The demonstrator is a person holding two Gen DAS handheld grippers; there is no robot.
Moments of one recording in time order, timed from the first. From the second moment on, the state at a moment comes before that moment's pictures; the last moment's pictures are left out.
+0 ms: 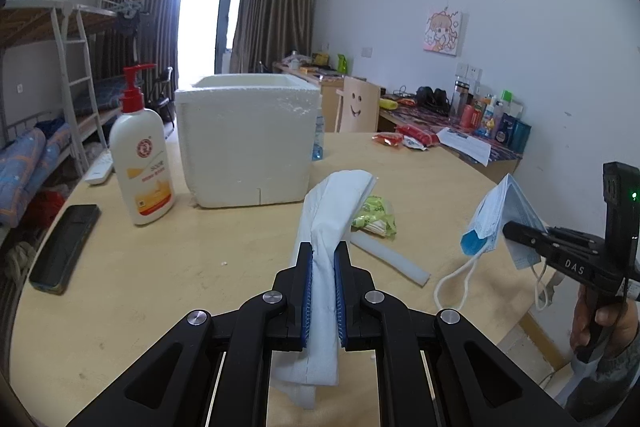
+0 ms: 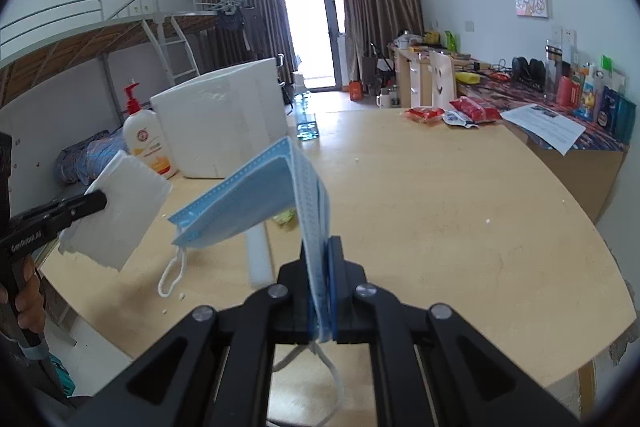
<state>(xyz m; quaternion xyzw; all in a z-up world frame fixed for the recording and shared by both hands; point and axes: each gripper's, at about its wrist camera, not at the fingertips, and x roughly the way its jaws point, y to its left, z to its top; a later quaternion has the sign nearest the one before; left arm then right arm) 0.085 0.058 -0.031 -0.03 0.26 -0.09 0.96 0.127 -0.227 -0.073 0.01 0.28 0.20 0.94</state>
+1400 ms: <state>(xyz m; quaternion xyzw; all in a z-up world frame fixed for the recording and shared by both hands) 0.038 0.122 0.011 -0.04 0.16 -0.02 0.99 0.113 -0.135 -0.036 0.01 0.21 0.35 0.91</state>
